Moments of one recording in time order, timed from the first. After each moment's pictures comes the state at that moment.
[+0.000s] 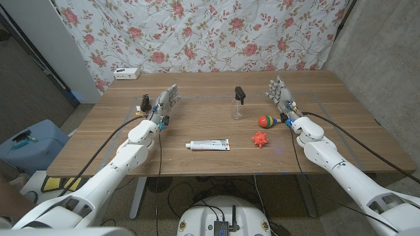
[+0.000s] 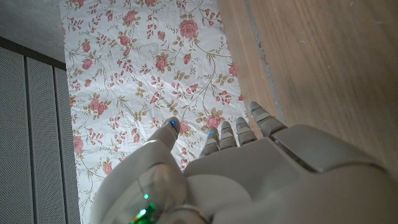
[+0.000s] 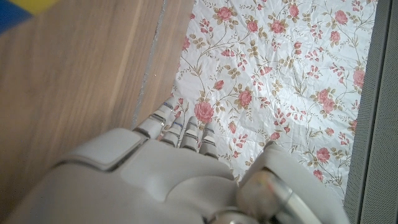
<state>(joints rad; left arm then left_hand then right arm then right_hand) 0.83 0.50 0.38 -1.28 -0.64 -0.30 -0.03 0.32 0.16 0.55 0.03 0.17 0.01 0.03 0.18 0.17 0.00 0.04 0.19 0.18 0.00 0.04 0.17 0.17 0.11 0.06 0.19 0.17 -0.82 -0.49 -0.38 -1.26 0.65 0.32 0.06 0.15 0.09 0.12 0.14 0.26 0.11 -0.09 0.18 0.17 0.11 -0.03 0.19 0.18 0.02 -0.03 0.19 0.21 0.24 -0.04 0.18 0.16</state>
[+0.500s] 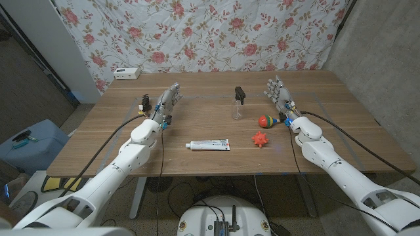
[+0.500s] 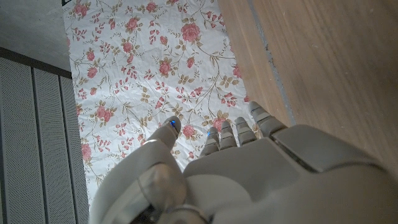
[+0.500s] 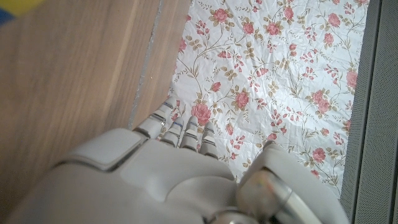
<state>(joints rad) 0.84 0.50 0.39 -1.34 -0.59 -0.29 0.03 0.33 0.15 0.56 0.02 0.17 0.02 0.03 0.18 0.17 0.02 0.04 0.20 0.18 0.01 0.03 0.17 0.16 0.12 0.05 0.19 0.17 -0.79 -0.47 -0.38 -1.20 0.65 0.36 0.10 0.15 0.09 0.12 0.14 0.27 0.11 -0.09 0.18 0.17 0.11 -0.03 0.19 0.18 0.02 -0.03 0.19 0.20 0.25 -0.04 0.18 0.16</state>
